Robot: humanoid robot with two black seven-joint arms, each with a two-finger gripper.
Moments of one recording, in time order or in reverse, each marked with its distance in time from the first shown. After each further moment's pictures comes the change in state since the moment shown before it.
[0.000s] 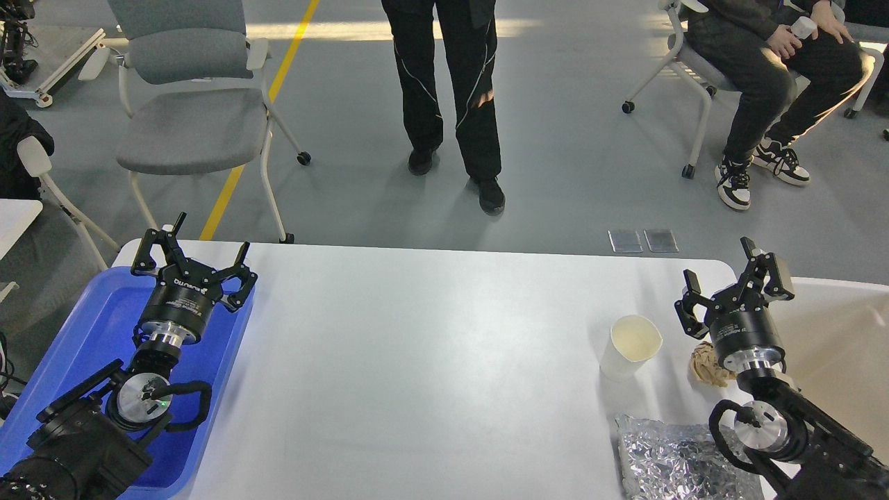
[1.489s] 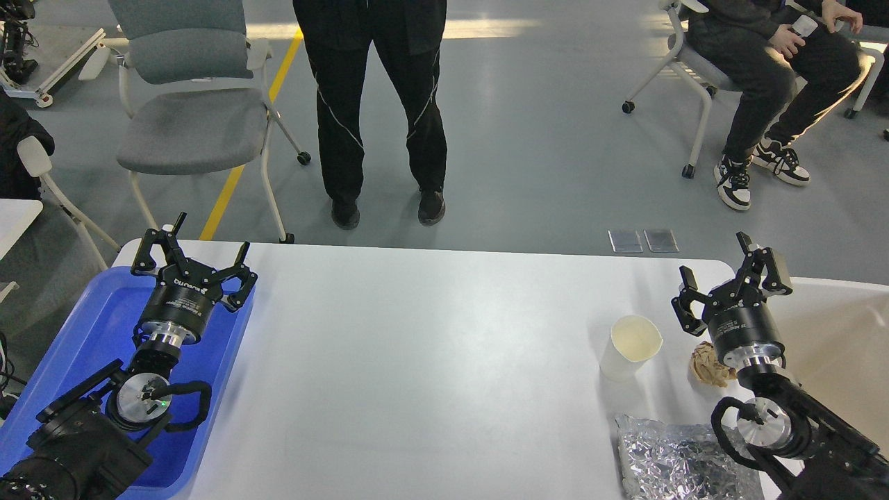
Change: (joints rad) left arm 0.000 0.000 0.000 0.000 0.000 -0.001 0.001; right arm -0.003 -0.023 -0.011 0.048 0.009 -0.001 -0.029
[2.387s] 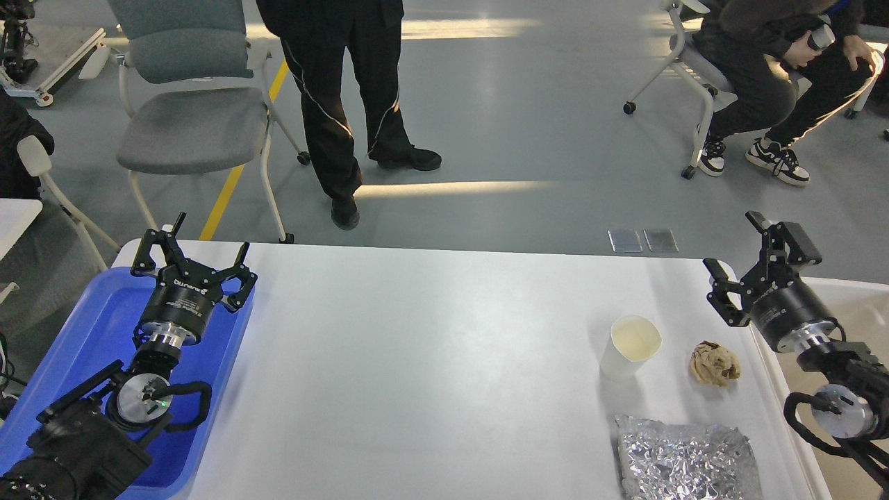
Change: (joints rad) left arm 0.000 0.000 0.000 0.000 0.000 0.000 0.000; right arm 0.076 -0.327 -0.267 0.166 -0.016 -0.006 -0.063
